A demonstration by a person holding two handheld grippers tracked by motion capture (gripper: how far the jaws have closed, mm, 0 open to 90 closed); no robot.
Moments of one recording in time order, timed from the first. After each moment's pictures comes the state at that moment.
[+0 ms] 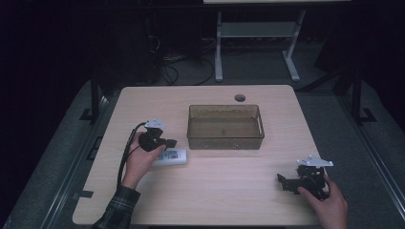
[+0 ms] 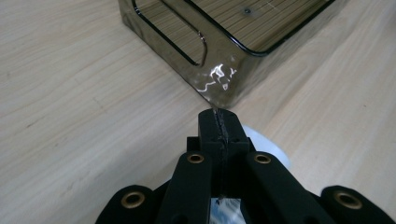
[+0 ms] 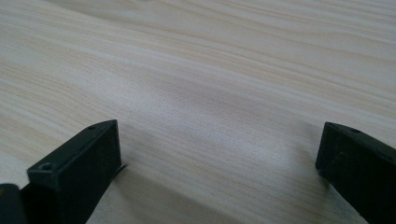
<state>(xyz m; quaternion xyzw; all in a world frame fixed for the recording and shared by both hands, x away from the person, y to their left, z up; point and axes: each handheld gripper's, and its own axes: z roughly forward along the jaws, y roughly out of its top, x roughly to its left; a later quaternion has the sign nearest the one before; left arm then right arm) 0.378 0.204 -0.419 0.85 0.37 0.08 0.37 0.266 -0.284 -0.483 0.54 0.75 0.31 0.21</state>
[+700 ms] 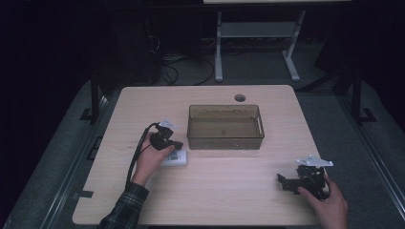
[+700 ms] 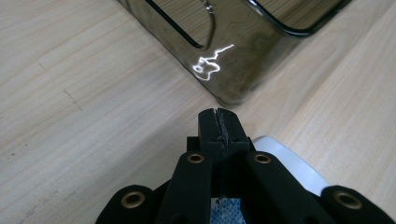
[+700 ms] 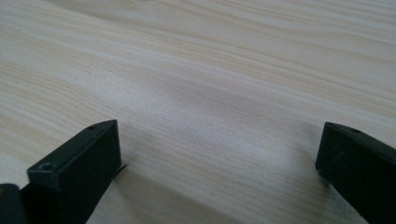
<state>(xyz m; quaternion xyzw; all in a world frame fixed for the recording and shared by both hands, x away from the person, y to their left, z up) 0.392 0.184 -0.441 0.86 0.37 0.06 0.33 0.266 -0.284 -0.483 0.54 0.75 0.31 0.21</state>
